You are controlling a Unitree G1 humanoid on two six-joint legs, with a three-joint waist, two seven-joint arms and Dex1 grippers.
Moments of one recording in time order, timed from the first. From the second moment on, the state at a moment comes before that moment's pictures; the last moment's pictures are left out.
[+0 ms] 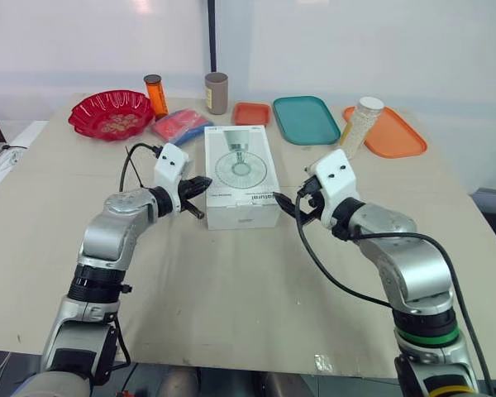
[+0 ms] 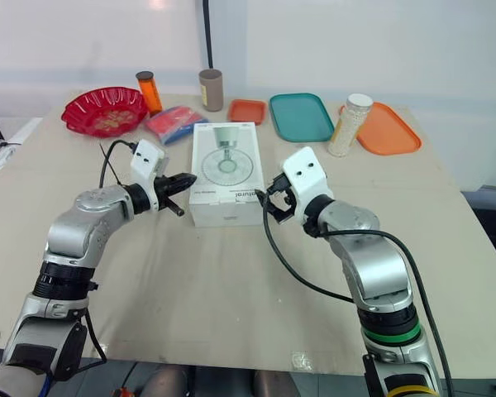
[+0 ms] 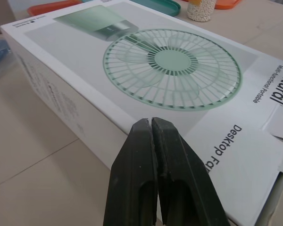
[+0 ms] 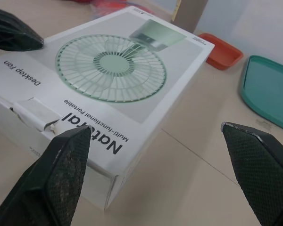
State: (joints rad) left arm -0.65 0.39 -0.04 0.03 -0.25 0.64 -0.63; right arm -0.51 -0.44 0.11 -0.46 0.15 0.89 0.42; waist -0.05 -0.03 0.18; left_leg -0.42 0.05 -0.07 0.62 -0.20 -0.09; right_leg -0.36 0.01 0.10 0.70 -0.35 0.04
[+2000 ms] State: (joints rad) left arm -0.67 0.37 -0.16 0.05 -0.20 0.54 -0.72; right arm -0.67 -0.36 0.18 -0.27 0.11 0.81 0.43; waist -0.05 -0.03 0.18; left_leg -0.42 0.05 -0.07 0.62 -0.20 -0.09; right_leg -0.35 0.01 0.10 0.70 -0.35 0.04
